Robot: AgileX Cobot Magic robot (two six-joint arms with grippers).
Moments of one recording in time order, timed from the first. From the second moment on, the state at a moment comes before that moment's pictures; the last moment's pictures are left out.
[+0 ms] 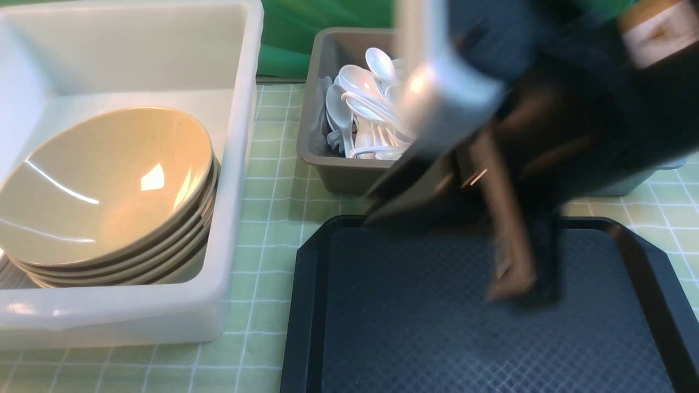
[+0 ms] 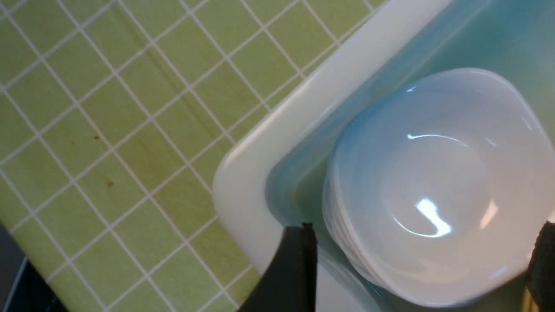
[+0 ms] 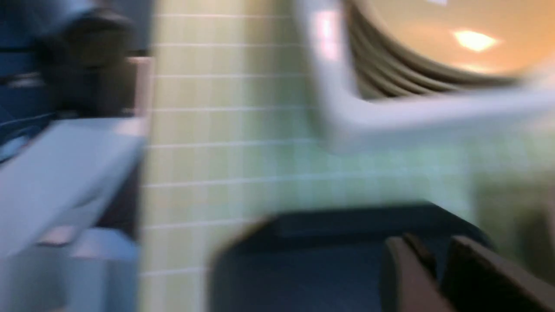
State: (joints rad) right arm 0.72 1.29 -1.46 0.34 0.92 -0.65; left arm 0.52 1.22 -1.14 0.20 1.03 -0.32
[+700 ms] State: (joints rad) right arm 0.21 0.35 -0.67 0.29 0.32 -0.48; left arm -0.02 0.61 -0.92 0.05 1.02 -0.06
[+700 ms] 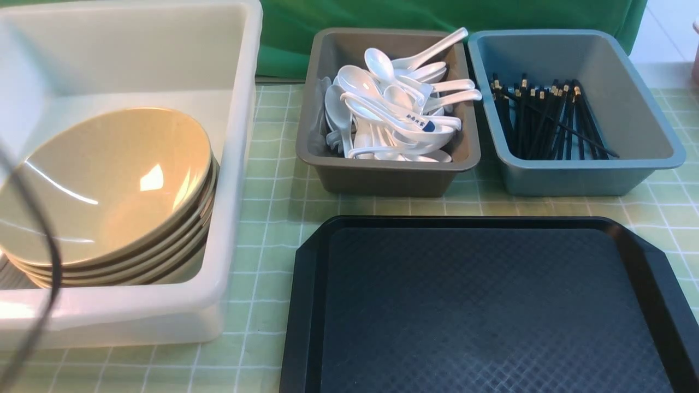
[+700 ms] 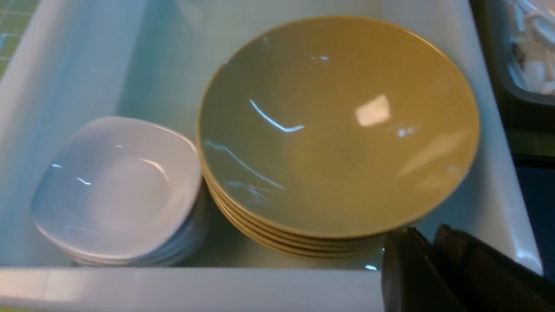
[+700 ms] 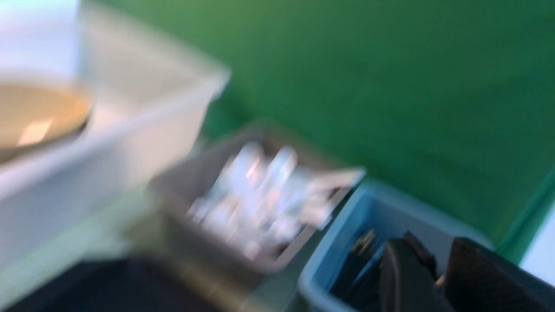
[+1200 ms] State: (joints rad) right arm 0.20 0.13 -0.28 0.29 0.29 -0.32; left arm -0.03 0.16 -0.46 -0.29 0.52 0.08
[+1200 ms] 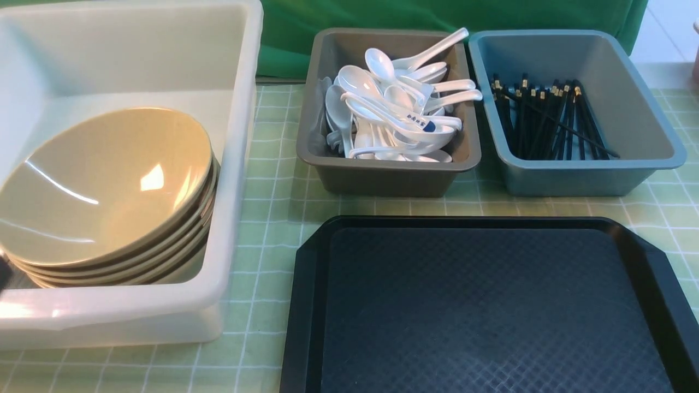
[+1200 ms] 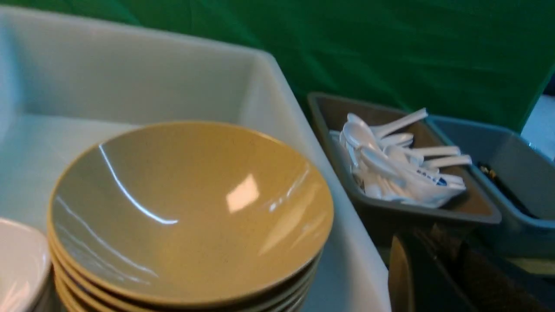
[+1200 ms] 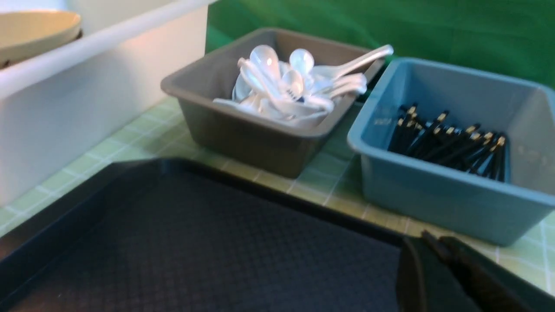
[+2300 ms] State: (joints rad) right arm 0.20 0.13 -0.28 0.29 0.30 -0.34; left arm -0.03 0.02 -0.17 -0.02 0.38 0.06
